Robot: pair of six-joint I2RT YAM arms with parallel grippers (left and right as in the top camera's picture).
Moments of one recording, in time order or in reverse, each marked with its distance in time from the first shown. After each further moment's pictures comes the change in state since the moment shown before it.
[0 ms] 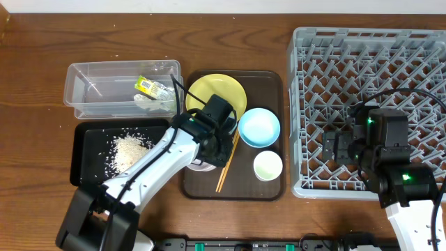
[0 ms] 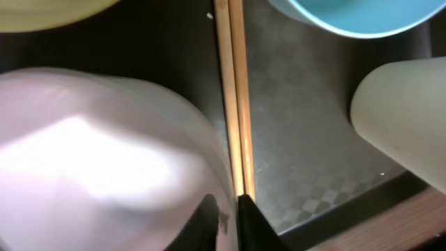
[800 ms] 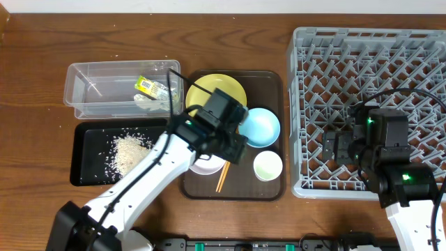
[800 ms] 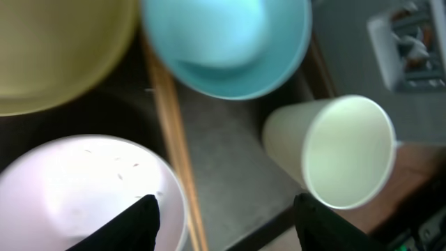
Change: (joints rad) left arm -0.064 -0.094 0.079 0.027 0.073 -0.023; right arm 0.000 0.000 0.000 0.000 0.001 0.000
